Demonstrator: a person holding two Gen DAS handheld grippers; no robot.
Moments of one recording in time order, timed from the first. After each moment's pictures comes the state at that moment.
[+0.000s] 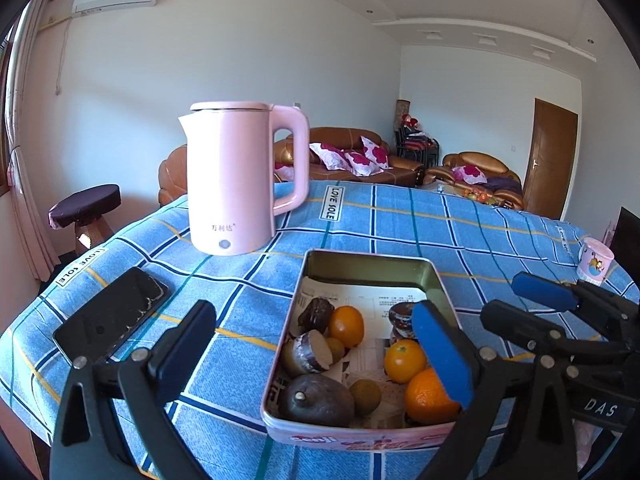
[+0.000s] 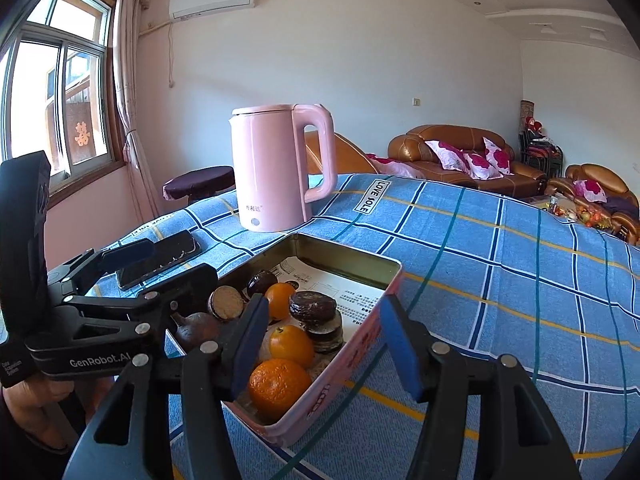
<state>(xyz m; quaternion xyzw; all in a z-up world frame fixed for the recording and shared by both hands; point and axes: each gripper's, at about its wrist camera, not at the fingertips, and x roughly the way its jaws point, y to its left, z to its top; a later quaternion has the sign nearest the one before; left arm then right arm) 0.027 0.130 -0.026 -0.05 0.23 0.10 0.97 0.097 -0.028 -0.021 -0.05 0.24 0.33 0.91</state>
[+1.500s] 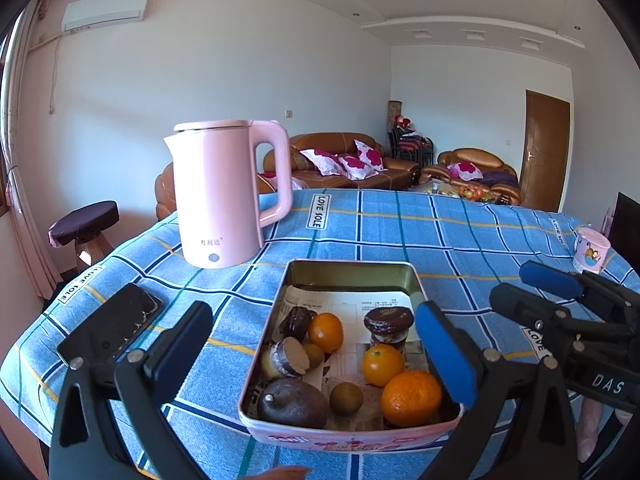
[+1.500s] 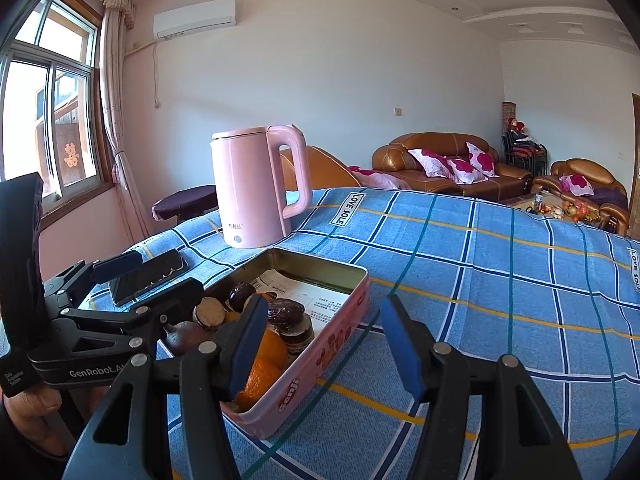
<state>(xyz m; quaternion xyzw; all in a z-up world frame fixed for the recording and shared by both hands) 0.024 0.106 -0.016 -0.02 0.22 0.10 0.97 0.097 -0.056 -0.014 -0.02 0.22 0.31 0.92</state>
